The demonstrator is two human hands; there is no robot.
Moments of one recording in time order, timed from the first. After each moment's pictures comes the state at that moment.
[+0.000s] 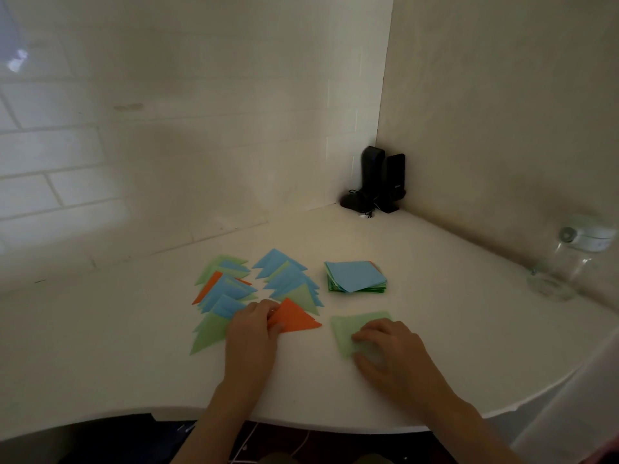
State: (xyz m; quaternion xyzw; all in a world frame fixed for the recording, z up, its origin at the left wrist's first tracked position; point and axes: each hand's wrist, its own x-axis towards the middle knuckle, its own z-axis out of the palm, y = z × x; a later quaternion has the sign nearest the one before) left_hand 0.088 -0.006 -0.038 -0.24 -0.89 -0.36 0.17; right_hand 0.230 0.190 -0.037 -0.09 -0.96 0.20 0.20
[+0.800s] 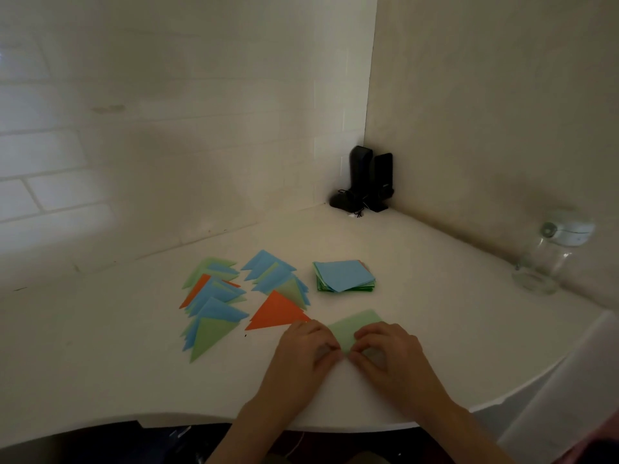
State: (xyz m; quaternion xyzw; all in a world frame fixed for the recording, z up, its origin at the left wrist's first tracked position) left_hand 0.135 0.040 -0.042 -0.48 -0.78 -0.38 0.10; right_hand 0.239 0.197 -0.045 -0.10 -0.93 0.23 0.25
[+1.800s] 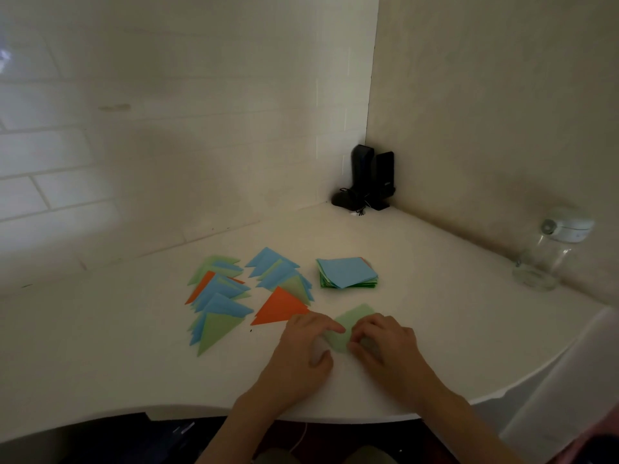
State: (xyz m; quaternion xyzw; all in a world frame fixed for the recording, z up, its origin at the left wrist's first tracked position) left_hand 0.137 0.026 -0.032 -0.47 -0.78 -0.41 0.03; right_hand 0.233 0.194 -0.043 -0.07 -0.95 0.24 0.20
